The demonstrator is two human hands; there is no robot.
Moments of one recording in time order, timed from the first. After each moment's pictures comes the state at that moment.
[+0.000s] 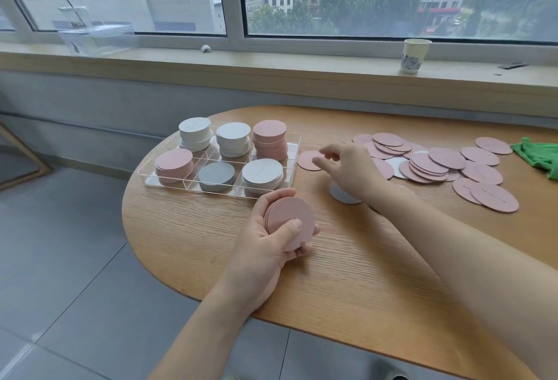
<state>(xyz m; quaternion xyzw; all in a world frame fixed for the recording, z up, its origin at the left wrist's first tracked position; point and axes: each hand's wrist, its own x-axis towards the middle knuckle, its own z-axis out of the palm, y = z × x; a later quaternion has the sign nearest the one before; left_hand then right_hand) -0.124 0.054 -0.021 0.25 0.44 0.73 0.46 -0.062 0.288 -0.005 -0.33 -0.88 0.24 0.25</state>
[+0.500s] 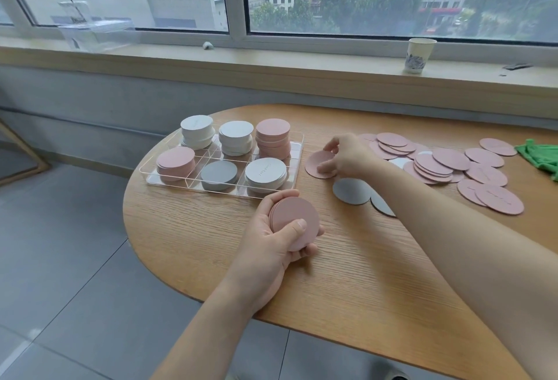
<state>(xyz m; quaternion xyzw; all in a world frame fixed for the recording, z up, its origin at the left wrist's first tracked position) -0.127 0.057 -0.021 0.23 0.45 0.72 0.47 -0.089 0.313 0.011 -0.41 -0.85 0.30 0.13</state>
